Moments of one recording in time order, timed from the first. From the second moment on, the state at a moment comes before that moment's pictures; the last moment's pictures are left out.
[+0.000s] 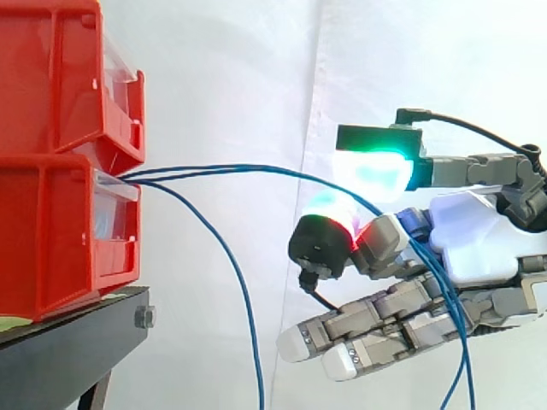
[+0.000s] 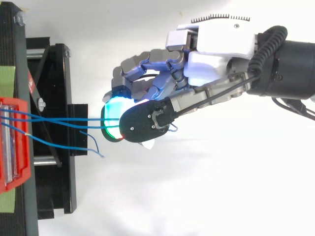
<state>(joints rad) 0.08 -2.23 -1.29 -2.87 -1.38 0.33</state>
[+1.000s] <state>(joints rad) 0.08 -2.22 -1.28 -2.87 -1.38 0.33</state>
